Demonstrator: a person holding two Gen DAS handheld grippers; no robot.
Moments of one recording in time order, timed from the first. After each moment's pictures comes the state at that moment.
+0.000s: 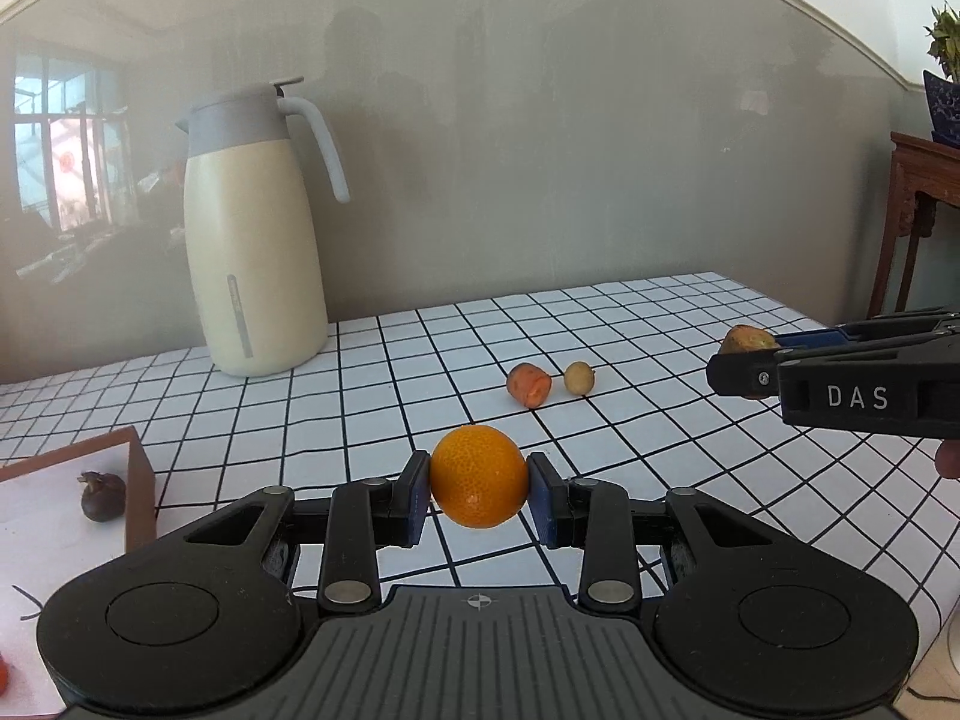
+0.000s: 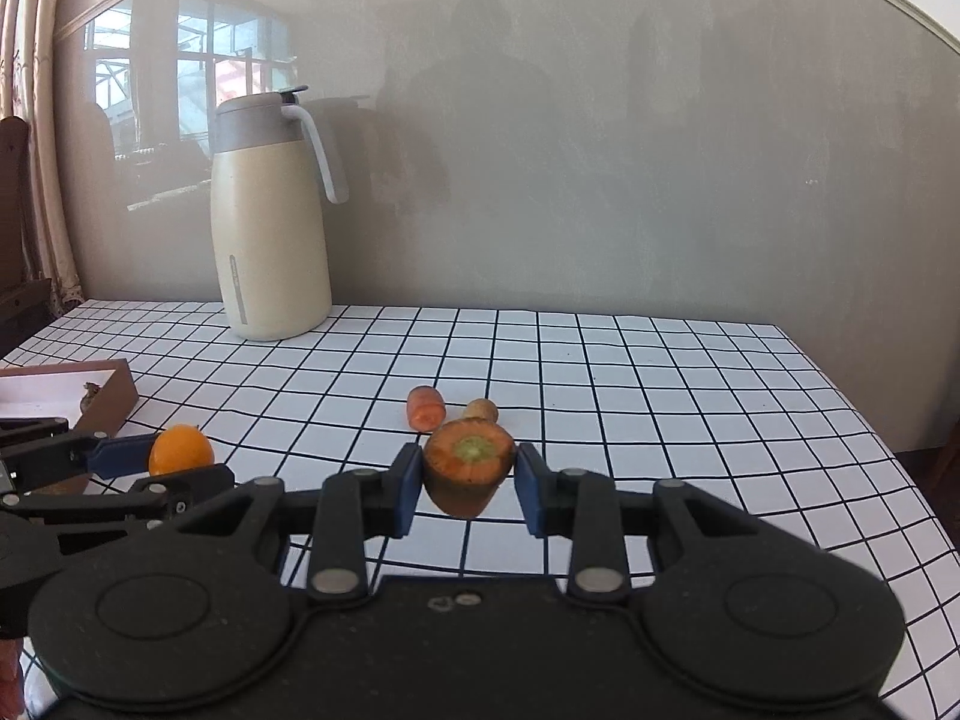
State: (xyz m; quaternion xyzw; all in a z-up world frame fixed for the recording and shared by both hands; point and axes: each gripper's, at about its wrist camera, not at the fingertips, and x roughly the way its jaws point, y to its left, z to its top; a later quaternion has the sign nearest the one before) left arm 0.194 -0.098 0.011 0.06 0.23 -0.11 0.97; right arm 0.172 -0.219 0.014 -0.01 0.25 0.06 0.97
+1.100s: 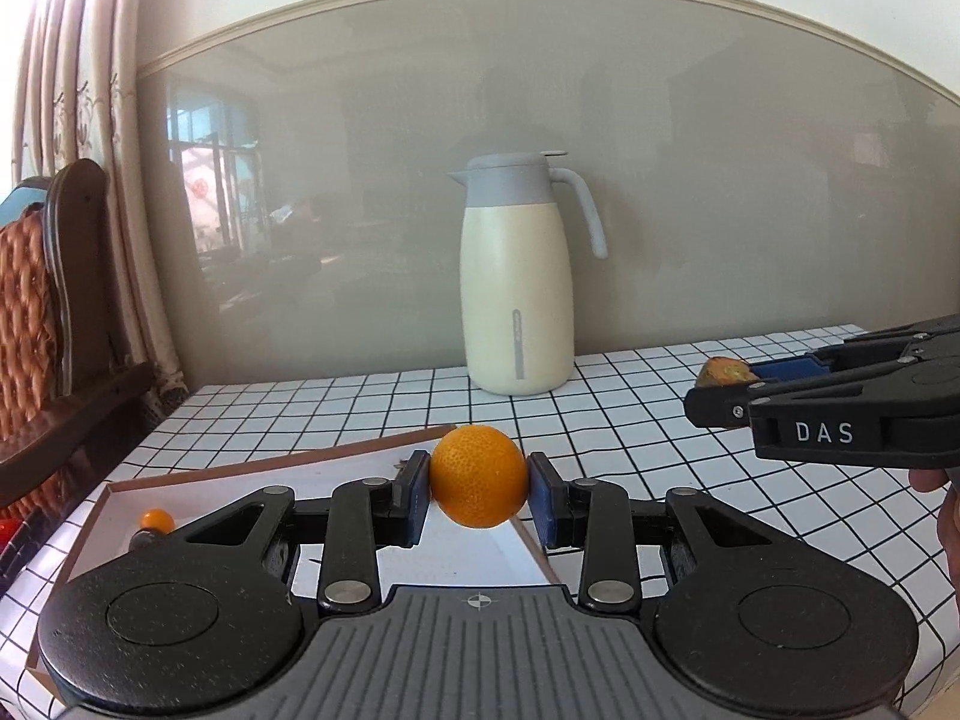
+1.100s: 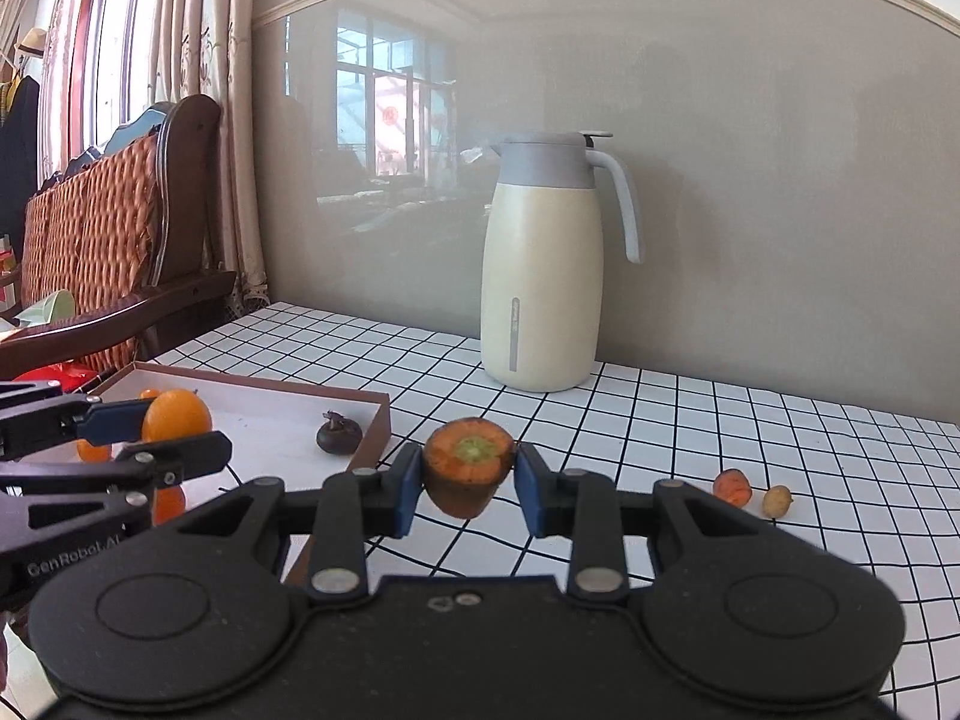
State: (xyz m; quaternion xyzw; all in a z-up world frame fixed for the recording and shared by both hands) left arm 0.120 0.054 0.048 0.05 0.18 0.03 0.98; right arm 0.164 -0.067 0.038 -0.04 0.21 0.21 0.95
